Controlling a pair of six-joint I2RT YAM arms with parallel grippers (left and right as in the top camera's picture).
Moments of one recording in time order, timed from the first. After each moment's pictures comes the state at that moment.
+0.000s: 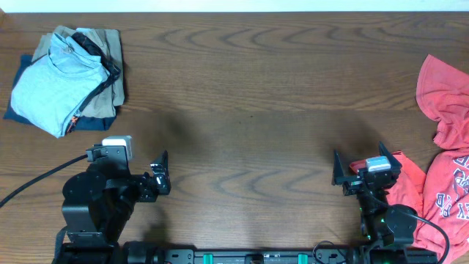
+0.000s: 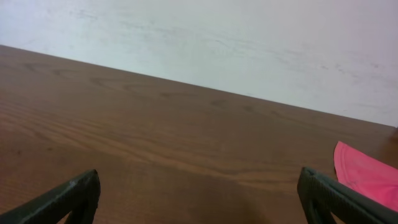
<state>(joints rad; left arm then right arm) -0.02 0.50 0.82 -0.87 0.14 -0.15 -0.01 0.01 0.01 -0.06 -0.14 -0.14</state>
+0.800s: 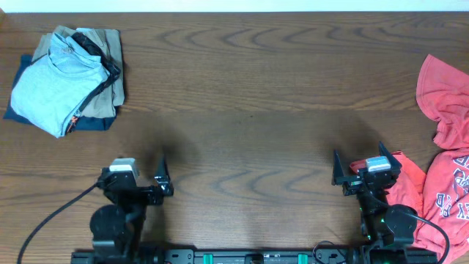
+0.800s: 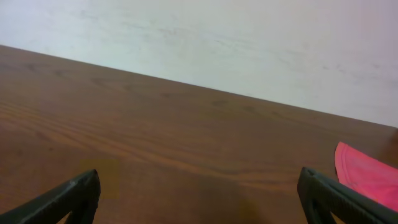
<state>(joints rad) -0.02 0.04 0.26 -0.44 0.03 -0.15 -0.01 0.01 0.01 -0.06 -0.14 -0.14</state>
